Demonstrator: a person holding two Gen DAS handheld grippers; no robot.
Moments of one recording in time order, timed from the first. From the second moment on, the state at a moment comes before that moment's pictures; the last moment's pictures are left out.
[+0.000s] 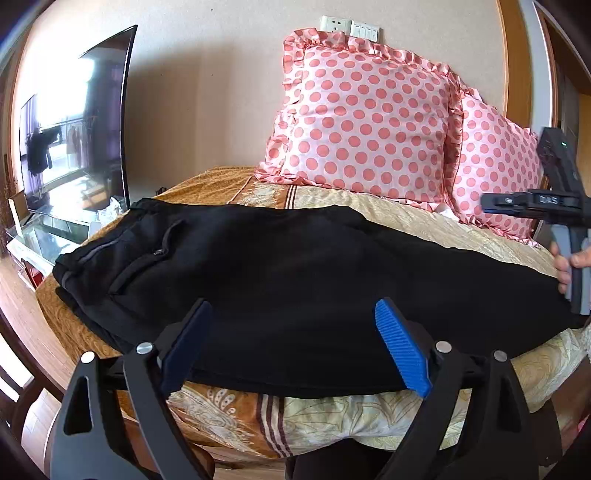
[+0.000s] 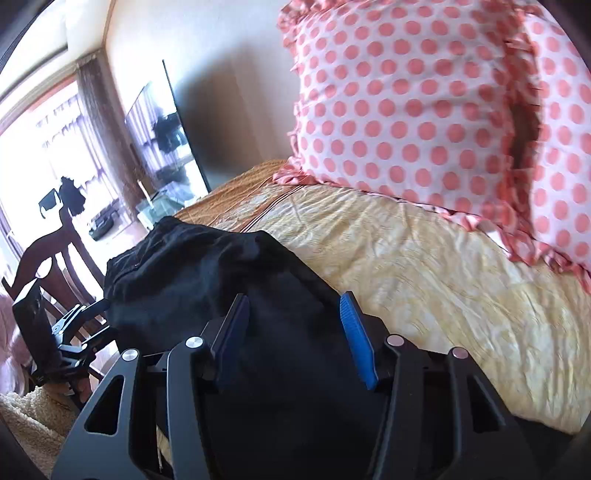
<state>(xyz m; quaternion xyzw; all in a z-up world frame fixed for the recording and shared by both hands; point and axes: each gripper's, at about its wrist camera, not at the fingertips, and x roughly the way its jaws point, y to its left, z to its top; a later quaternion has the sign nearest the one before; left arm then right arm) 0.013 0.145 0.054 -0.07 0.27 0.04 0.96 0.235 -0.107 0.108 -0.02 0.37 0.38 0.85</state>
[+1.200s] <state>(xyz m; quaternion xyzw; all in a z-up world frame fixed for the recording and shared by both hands) 0.034 0.140 0.019 -0.03 0.30 0.04 0.95 0.302 0.010 0.036 -0.21 0.41 0.33 0.82</state>
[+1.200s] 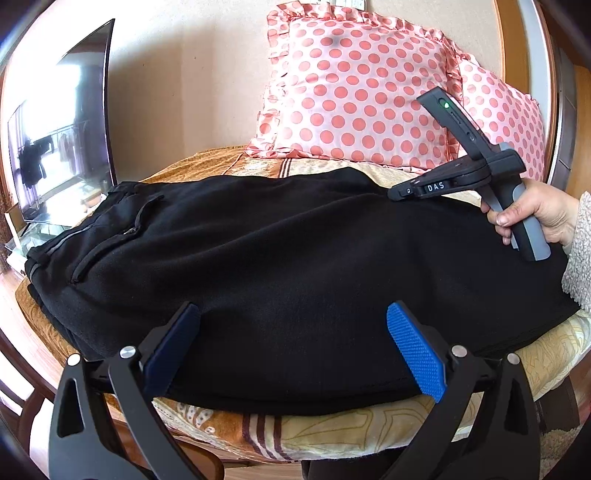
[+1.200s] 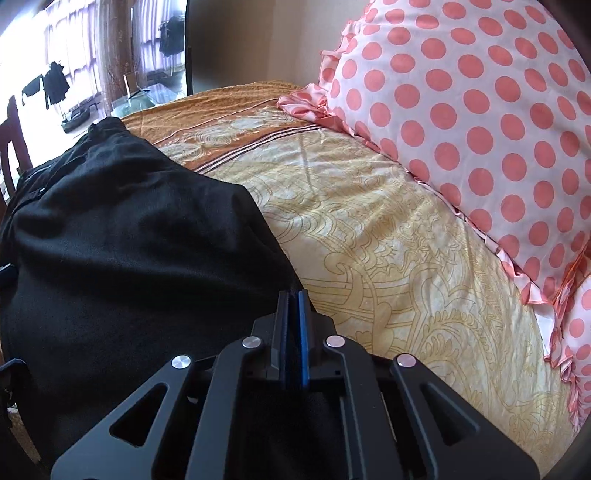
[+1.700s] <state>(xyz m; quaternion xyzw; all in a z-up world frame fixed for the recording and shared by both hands) 0.003 0.195 0.051 -0.16 0.21 0.03 0.96 0.271 -0.105 0.041 -0.14 0.45 0.23 0.85</state>
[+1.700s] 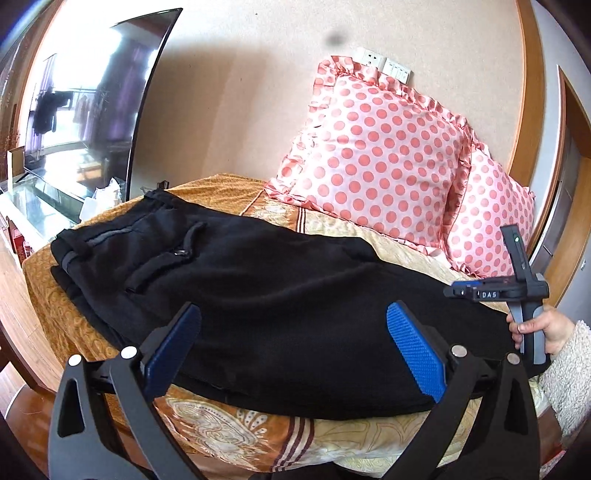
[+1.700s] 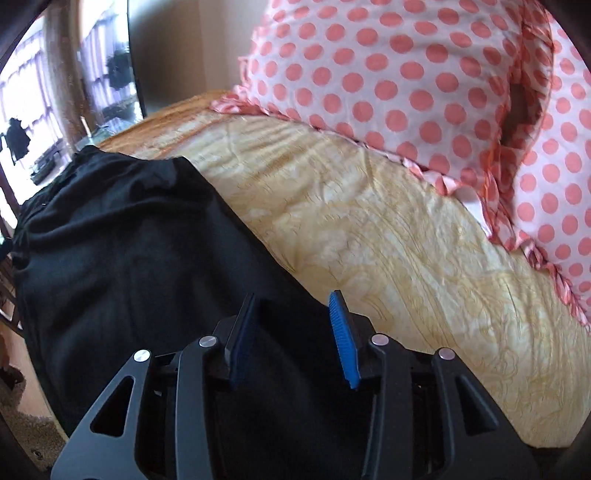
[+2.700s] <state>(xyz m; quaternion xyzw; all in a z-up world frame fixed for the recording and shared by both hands) 0.036 0.180 0.020 -0.07 0.30 0.06 0.95 0.115 -0.254 0.068 0.19 0.34 0.17 0.91</state>
